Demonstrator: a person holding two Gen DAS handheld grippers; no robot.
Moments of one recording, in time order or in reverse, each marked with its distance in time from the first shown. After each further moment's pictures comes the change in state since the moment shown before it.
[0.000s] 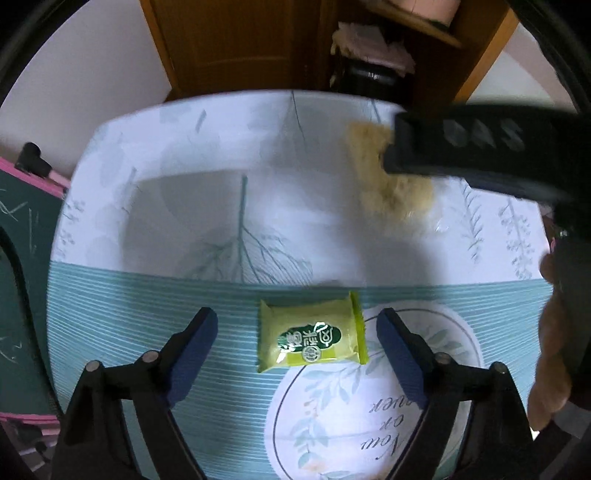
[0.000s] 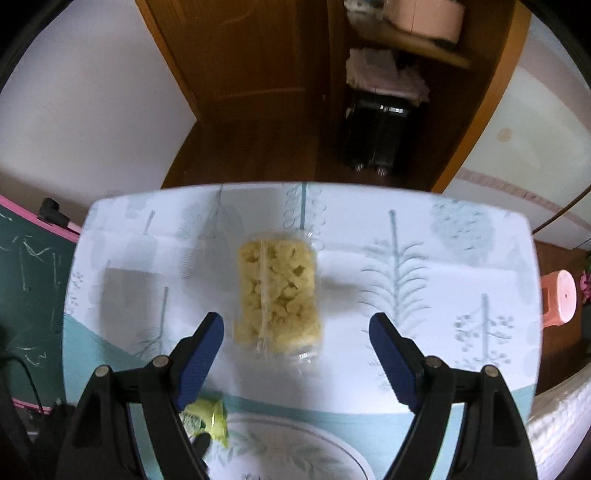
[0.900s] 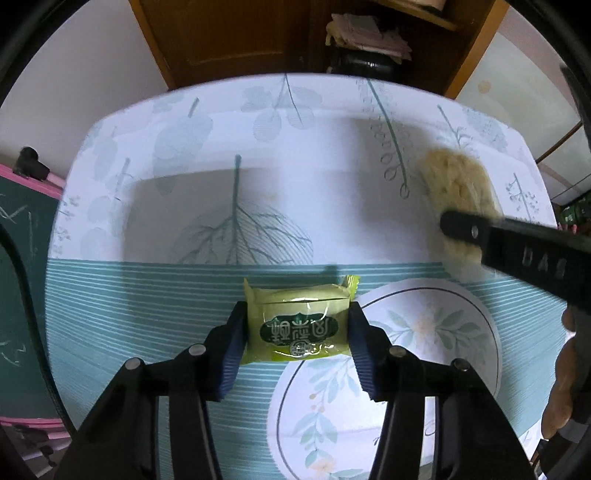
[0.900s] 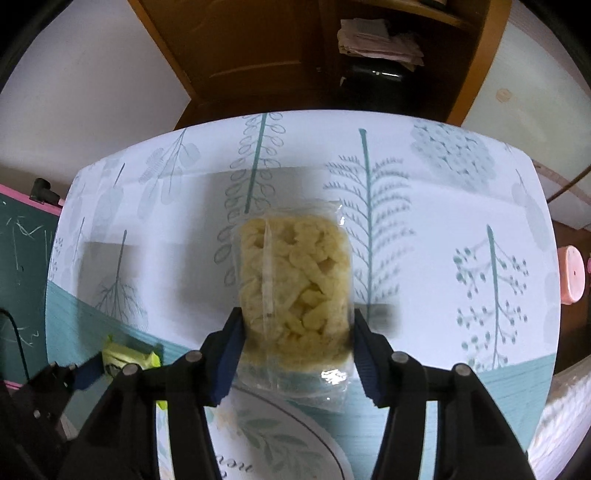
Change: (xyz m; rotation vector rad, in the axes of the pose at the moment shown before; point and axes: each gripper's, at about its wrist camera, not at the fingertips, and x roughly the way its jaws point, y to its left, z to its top) left arm 0.000 0.002 -0.019 0.048 -0.005 0.034; right arm 0.000 -0.038 -0.056 0.032 0.060 0.029
